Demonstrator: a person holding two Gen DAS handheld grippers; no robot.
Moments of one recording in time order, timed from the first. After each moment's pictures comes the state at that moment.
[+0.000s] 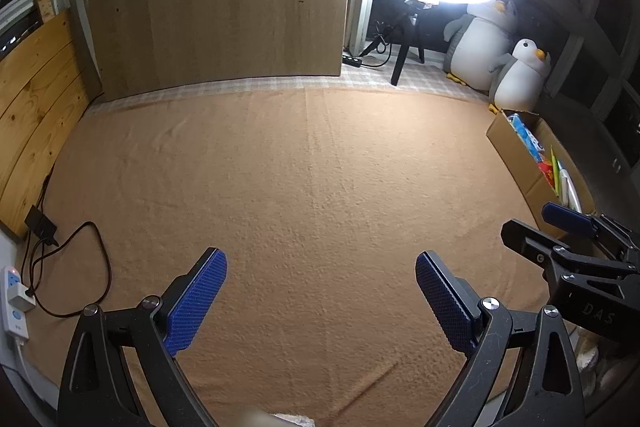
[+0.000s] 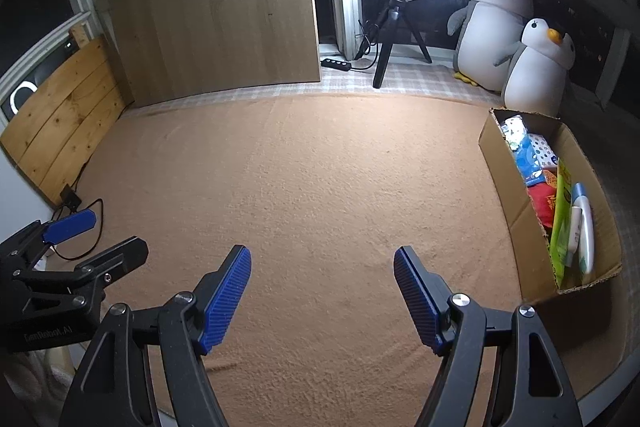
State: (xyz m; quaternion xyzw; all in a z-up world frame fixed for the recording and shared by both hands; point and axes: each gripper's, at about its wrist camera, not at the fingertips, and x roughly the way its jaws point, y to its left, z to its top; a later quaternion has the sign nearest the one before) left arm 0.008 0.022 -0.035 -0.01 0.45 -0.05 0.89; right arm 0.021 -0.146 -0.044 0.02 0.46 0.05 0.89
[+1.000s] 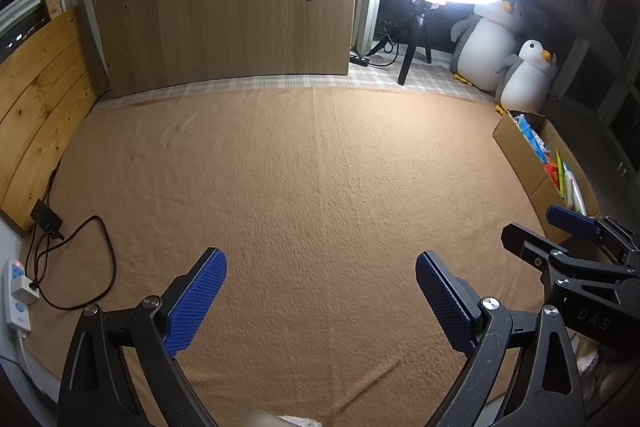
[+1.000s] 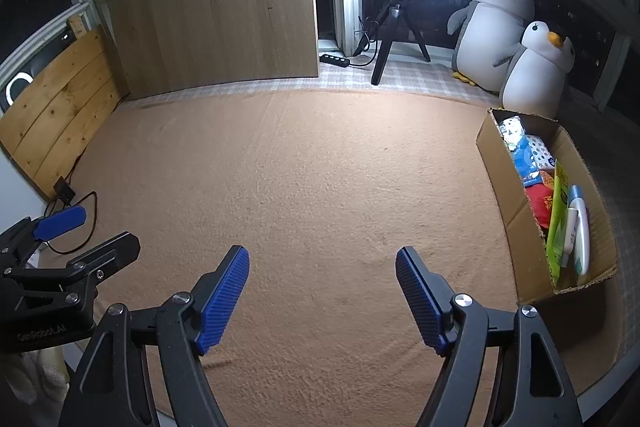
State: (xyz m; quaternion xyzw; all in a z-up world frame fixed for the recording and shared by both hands) left arm 0.004 0.020 -0.036 -0.01 0.45 -0.04 0.89; right arm 0.019 -0.143 -0.047 0.01 0.46 0.04 0.88
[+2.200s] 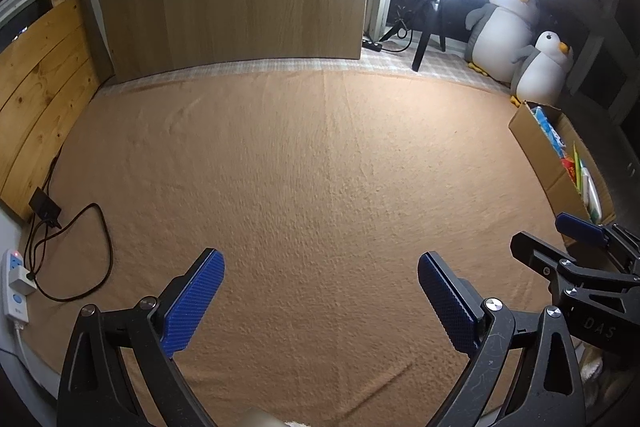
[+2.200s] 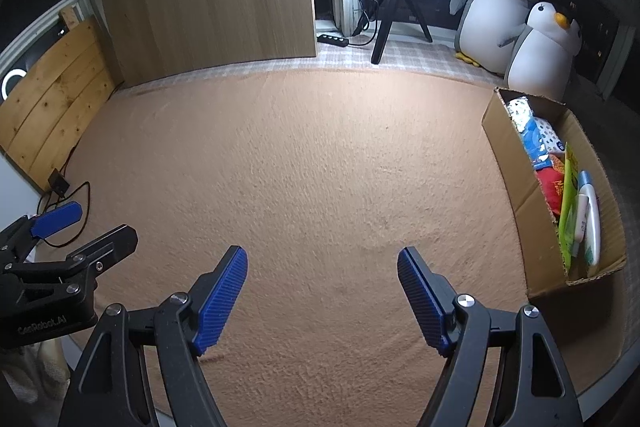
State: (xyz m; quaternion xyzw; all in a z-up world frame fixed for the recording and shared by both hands) left arm 0.018 0.025 -0.059 -0.01 0.47 -0.02 0.88; right arm 0.027 -0.143 -0.068 0.01 0.49 0.04 0.87
